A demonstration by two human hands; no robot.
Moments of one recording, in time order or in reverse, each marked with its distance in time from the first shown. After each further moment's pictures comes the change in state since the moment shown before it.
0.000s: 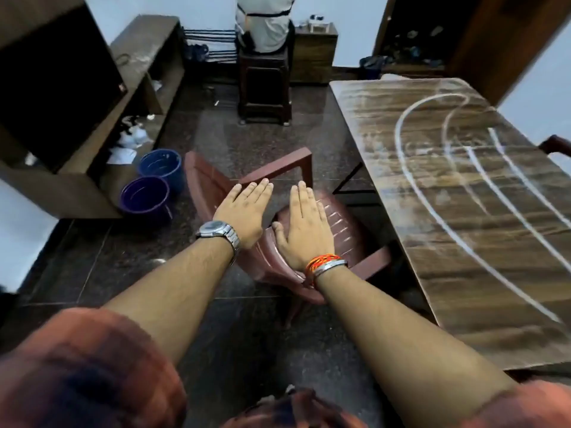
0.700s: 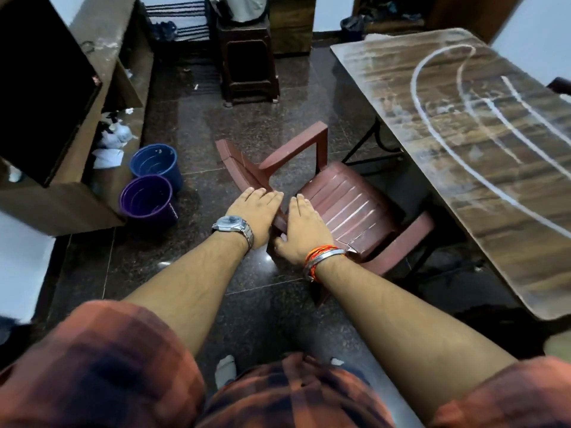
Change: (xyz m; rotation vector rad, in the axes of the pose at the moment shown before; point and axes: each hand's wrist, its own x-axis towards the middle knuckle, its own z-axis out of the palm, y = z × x) left_hand 0.000 -0.124 0.060 0.082 -0.119 0.231; right_hand 0.021 -0.118 0.084 0.004 -0.324 0.191
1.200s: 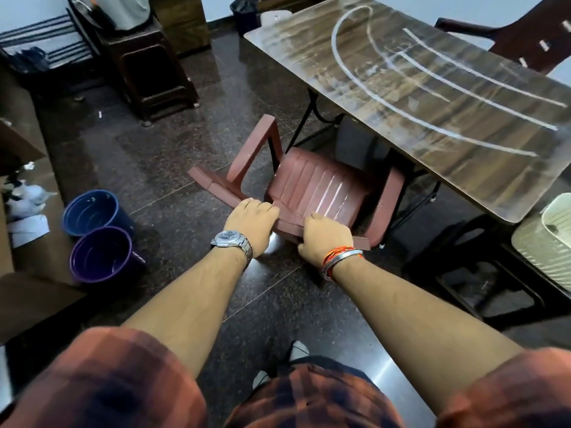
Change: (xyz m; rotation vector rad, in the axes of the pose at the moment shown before) left_hand 0.035 -0.059 0.014 0.086 0.155 0.456; right_hand 0.000 -0.037 0.005 -0.083 0.030 0.462
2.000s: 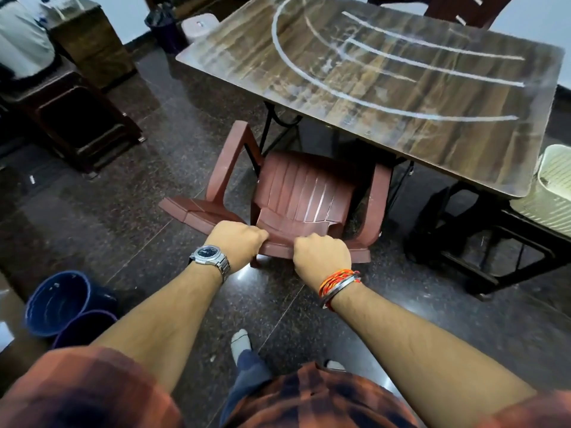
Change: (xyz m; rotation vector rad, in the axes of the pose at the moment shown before) left_hand 0.105 -0.098 -0.011 0.157 -0.114 0.352; right_hand 0.083 -0.037 -0.013 0.010 0.074 0.148
